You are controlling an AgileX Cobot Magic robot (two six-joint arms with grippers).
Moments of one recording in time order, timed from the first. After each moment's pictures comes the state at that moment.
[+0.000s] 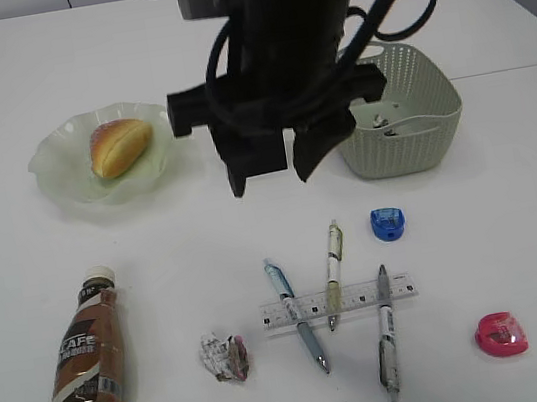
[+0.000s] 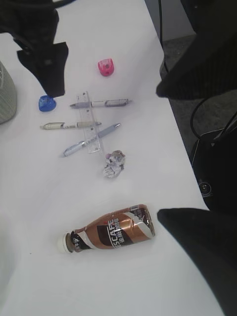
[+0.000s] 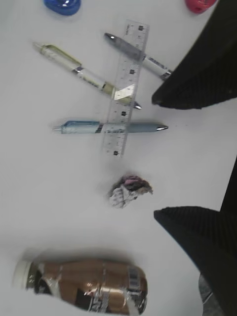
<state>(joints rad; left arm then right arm) -0.24 0.89 -1.18 -0.34 1.26 -0.17 0.66 1.86 -1.74 0.04 1.24 0.45</state>
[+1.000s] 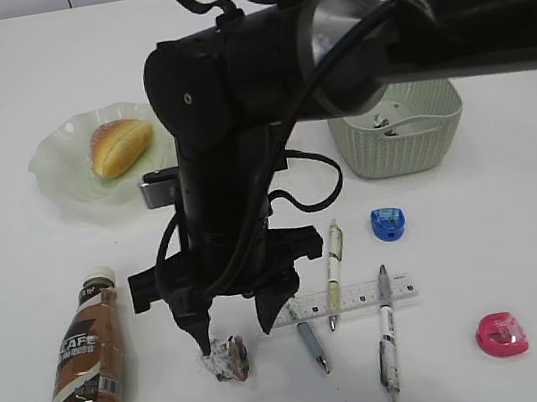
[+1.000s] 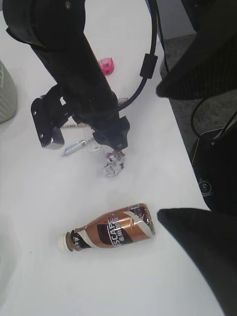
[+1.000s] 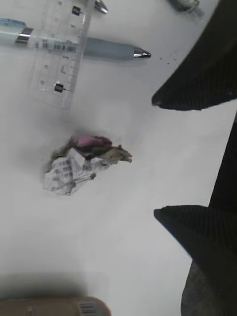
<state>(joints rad) -0.24 0.89 -1.18 -0.34 1.26 -0.17 0.78 2.10 -1.67 0.16 1.19 0.47</state>
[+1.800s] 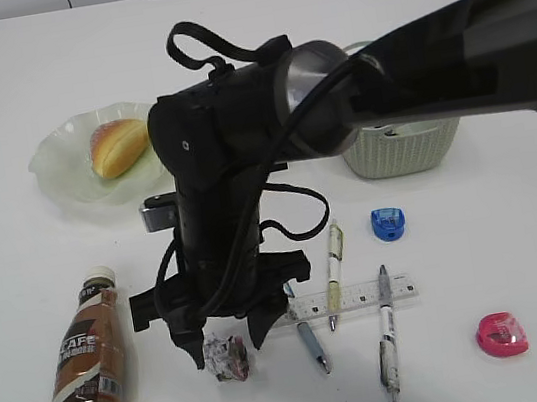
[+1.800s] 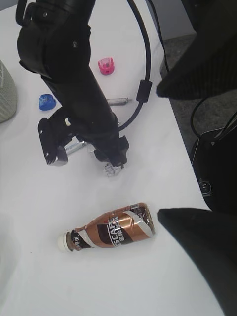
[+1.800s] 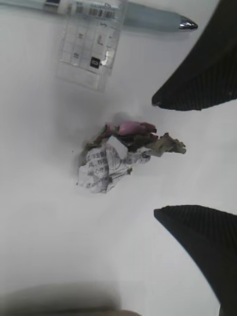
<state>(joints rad) -0.24 0.89 -1.18 -0.34 1.26 -0.17 0.78 2.18 -1.67 0.17 1.09 0.47</state>
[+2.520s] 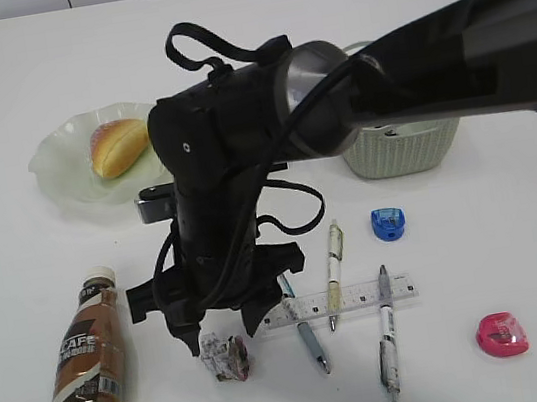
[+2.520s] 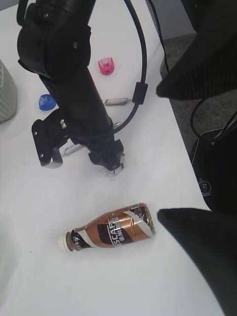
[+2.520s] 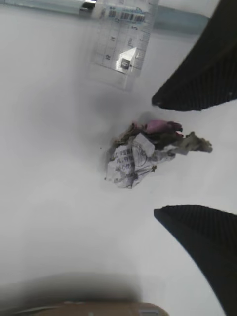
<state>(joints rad) -0.24 0.89 -1.18 -0.34 1.26 -0.17 0.78 2.18 -1.67 0.14 1.02 0.46</state>
